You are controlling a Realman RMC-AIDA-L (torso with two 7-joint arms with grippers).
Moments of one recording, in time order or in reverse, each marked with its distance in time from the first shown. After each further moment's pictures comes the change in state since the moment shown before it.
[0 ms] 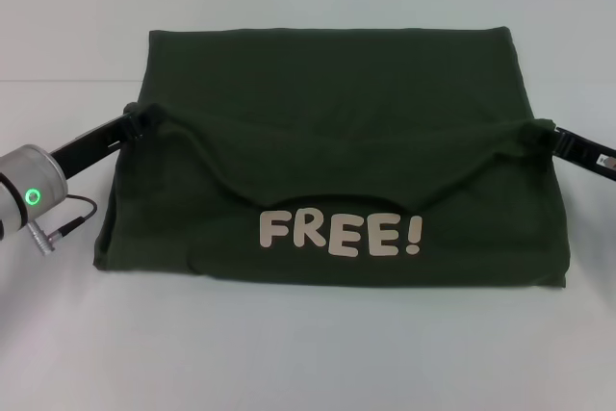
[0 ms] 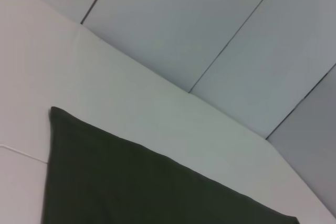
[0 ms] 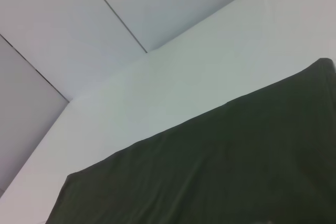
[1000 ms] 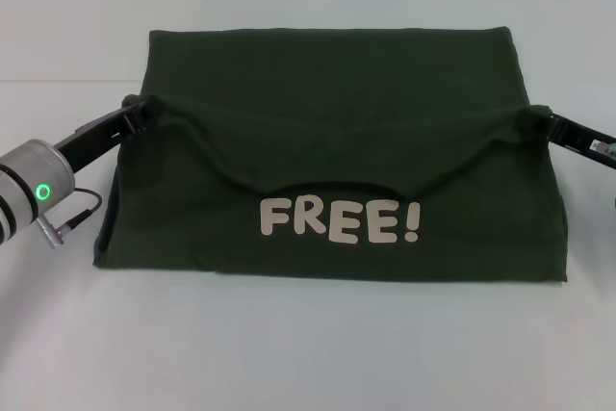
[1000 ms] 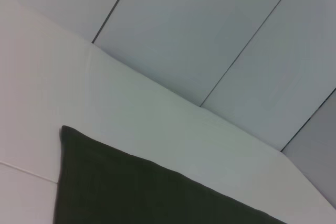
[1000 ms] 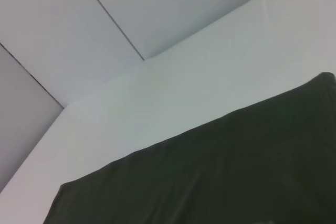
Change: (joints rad) left arm -0.010 -0.021 0.007 -0.012 -0.081 -0.063 0.093; right arm 0.033 0.001 -0.001 0.013 0.015 0.049 -0.019
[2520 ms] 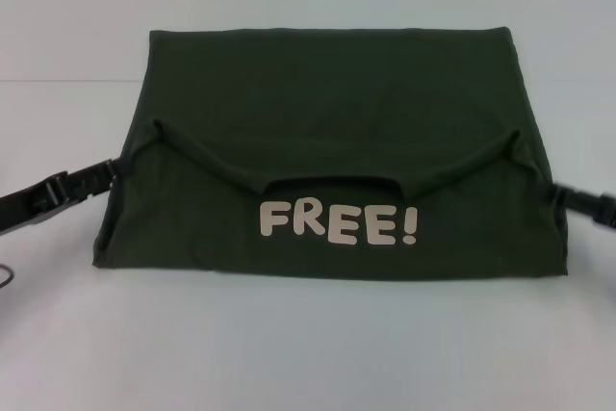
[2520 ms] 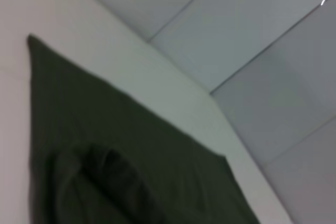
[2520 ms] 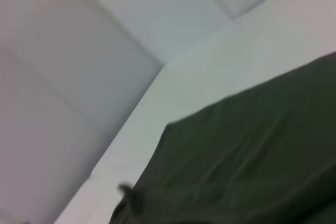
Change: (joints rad) left arm 0.214 0.188 0.246 0.021 0.011 0.431 -0.338; right arm -0.179 -0.121 -0.044 0.015 -0.012 -0.515 -0.028
